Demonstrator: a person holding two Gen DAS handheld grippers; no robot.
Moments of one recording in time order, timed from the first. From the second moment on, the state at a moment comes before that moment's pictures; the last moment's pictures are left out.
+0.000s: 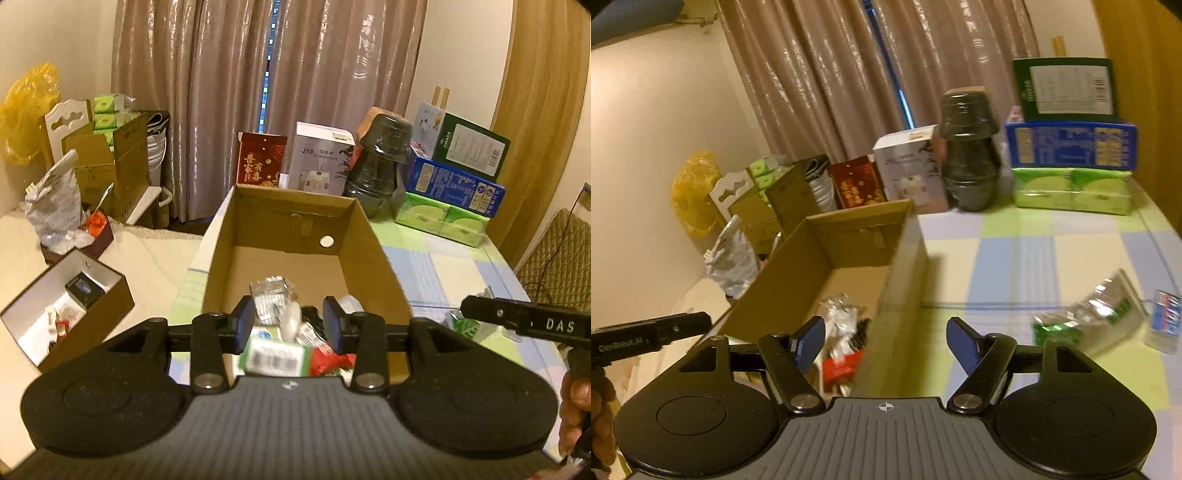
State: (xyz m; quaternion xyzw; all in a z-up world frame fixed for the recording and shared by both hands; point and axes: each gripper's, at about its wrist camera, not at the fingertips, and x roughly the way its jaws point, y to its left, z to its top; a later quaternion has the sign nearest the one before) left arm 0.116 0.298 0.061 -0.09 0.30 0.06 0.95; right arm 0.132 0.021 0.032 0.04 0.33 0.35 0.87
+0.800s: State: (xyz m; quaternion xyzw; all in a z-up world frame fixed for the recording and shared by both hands) left arm 0.042 0.195 0.066 -0.08 0.31 0.02 0.95; right arm 0.075 -0.098 0.041 0.04 0.33 0.29 0.90
